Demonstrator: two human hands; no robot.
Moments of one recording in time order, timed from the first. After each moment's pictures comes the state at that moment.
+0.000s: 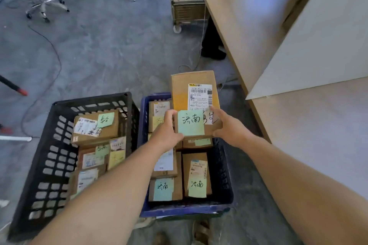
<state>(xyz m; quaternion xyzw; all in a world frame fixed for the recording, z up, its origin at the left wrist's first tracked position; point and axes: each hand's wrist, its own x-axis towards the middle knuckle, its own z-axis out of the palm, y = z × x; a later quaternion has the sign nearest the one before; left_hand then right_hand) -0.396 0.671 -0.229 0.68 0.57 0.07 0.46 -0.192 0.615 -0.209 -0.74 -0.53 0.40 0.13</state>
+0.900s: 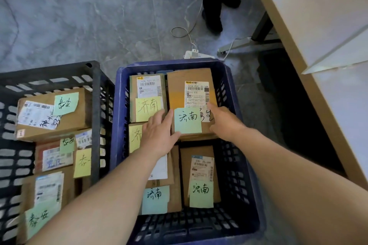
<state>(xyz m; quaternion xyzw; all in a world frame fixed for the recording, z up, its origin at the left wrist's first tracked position) -0.389 0.726 -0.409 0.78 0.56 -0.09 0.26 -0.191 0.695 -0.389 -0.76 -0.52 0.38 -0.03</state>
